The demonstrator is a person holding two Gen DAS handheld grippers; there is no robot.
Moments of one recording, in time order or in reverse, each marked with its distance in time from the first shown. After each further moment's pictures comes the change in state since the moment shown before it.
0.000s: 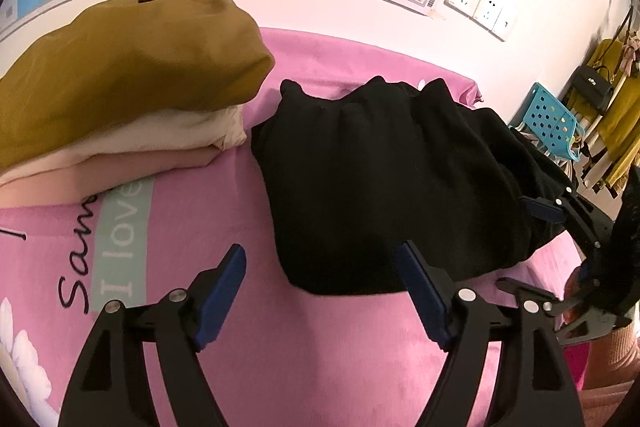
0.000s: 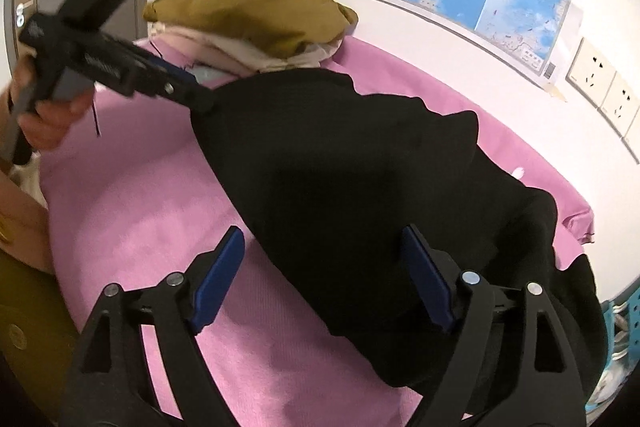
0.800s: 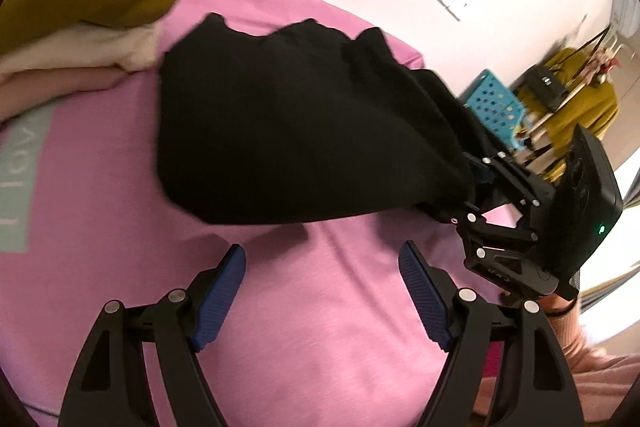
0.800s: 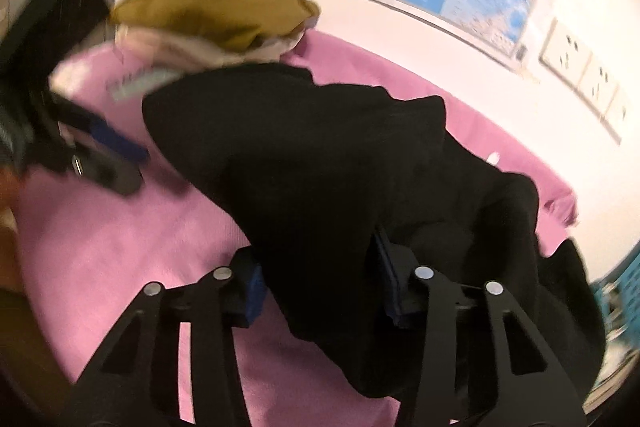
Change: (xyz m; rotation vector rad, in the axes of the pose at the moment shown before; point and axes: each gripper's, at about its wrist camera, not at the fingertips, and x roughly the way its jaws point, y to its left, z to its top) left arm 0.032 -0.029 -0.025 -0.074 0.116 -0.291; right arm 0.009 -0.020 -0.002 0.108 -0.006 -0.072
